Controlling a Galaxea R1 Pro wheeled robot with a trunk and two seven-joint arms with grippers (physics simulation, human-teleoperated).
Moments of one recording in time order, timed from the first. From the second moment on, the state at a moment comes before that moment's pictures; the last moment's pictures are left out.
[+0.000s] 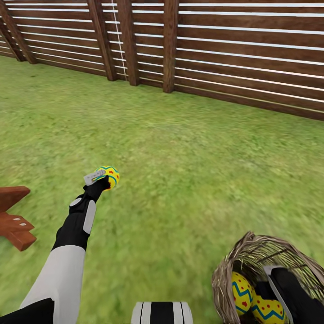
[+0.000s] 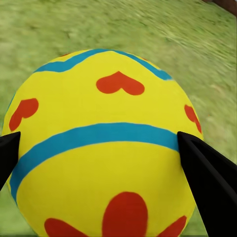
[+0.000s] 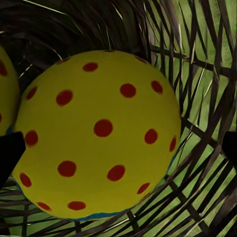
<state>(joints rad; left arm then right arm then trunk) -0.83 -0.09 0.32 -1.00 0.08 0.20 -0.06 -0.38 -0.27 -0.07 -0.90 0.05 0.90 0.02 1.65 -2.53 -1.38</state>
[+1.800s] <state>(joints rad) -0.83 -0.10 0.32 -1.02 0.08 0.21 -0.06 -0.38 -0.25 -0.05 -0.91 0.05 0.90 0.02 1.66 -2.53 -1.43</state>
